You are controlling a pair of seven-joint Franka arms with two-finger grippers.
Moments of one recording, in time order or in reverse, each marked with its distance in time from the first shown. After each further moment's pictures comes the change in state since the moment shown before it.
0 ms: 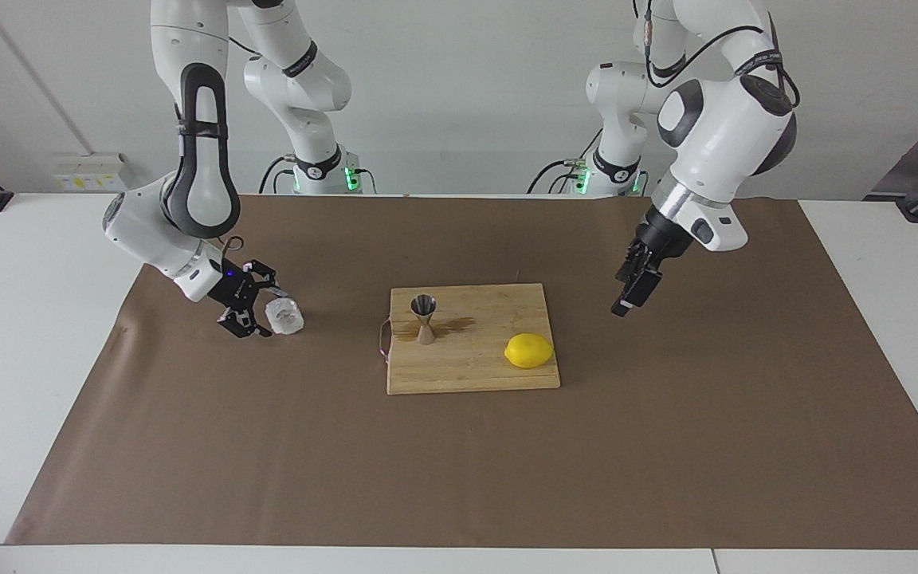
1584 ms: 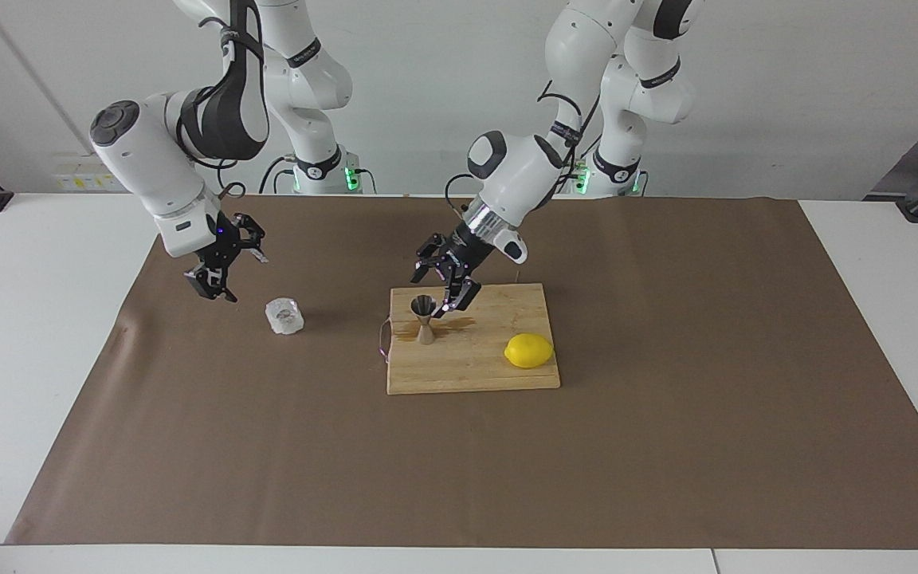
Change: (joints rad) left arm -0.530 0.251 -0.079 -0.098 -0.786 0.818 -0.621; right arm 0.099 -0.239 -0.003 0.109 -0.486 -0.125 0.689
